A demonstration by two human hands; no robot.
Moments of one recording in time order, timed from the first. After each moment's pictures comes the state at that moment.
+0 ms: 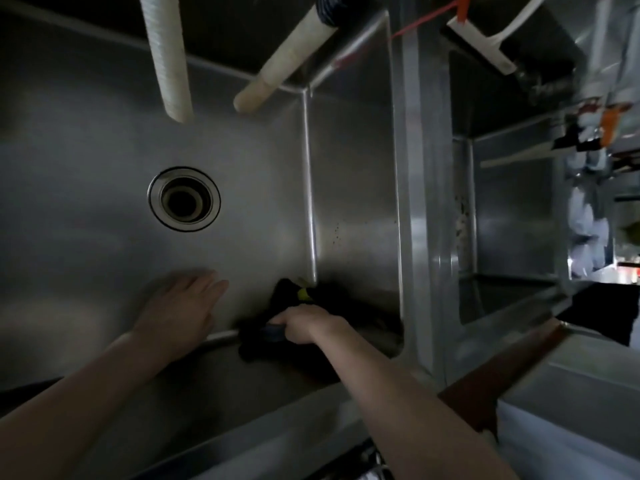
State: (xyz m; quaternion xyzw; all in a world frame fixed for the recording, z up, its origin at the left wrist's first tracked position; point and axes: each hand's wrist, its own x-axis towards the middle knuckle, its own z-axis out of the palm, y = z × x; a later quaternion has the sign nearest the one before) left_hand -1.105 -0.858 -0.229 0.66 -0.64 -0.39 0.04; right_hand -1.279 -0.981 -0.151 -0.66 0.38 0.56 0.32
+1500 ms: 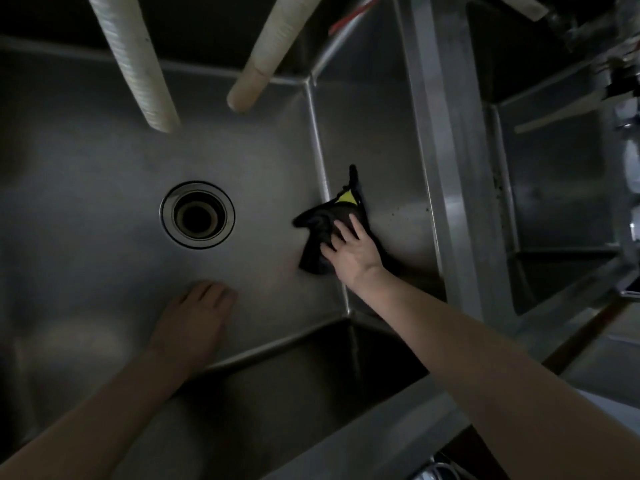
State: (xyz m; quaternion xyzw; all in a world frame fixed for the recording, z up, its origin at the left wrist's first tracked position) left_hand -1.088 -0.865 -0.257 0.65 -0.69 -0.32 0.01; right_hand -1.287 -1.067 -0.194 -0.78 0.25 0.56 -0.13
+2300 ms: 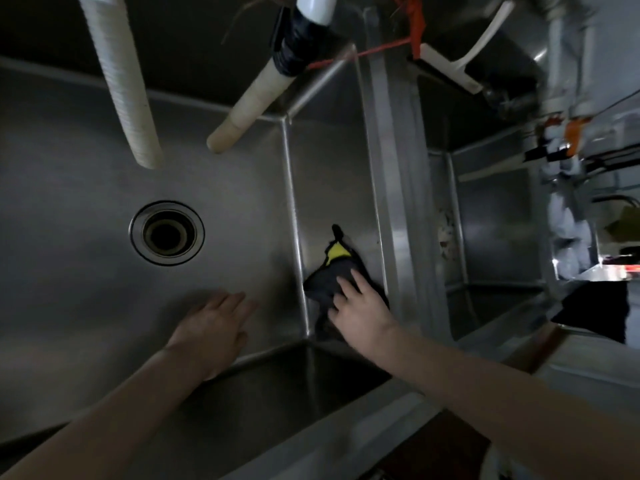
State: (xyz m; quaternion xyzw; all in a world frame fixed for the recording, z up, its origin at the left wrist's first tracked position) left_hand -1.135 -0.910 -0.200 0.62 -0.66 -0.42 0.04; right_hand -1.322 -1.033 -0.086 -0.78 0.17 0.59 -0.12
